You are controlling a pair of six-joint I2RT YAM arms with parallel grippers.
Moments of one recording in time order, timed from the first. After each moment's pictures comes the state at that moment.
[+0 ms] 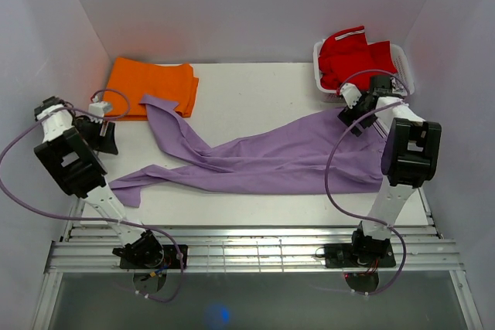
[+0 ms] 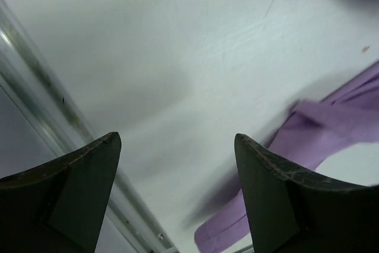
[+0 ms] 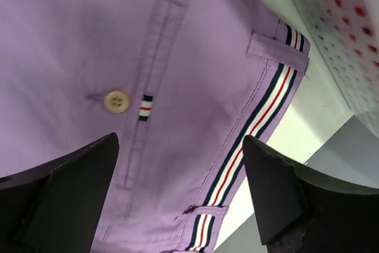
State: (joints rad) left arm 0.59 2.04 1.70 -1.09 0.48 0.94; right arm -0.12 1.96 1.39 -0.48 -0.15 -0.94
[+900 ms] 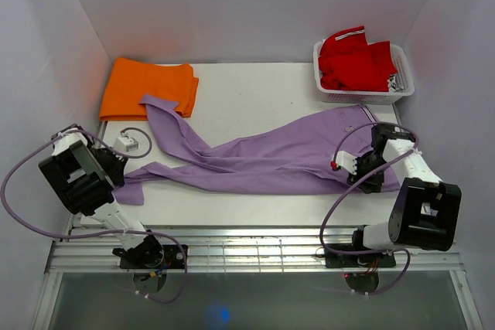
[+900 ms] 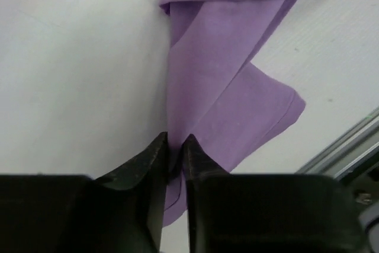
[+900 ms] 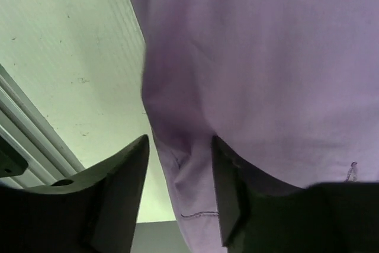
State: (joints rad) left arm 0.66 1.79 1.18 -1.12 0.39 1.44; right arm -0.14 1.38 0.89 -1.06 -0.20 -1.55
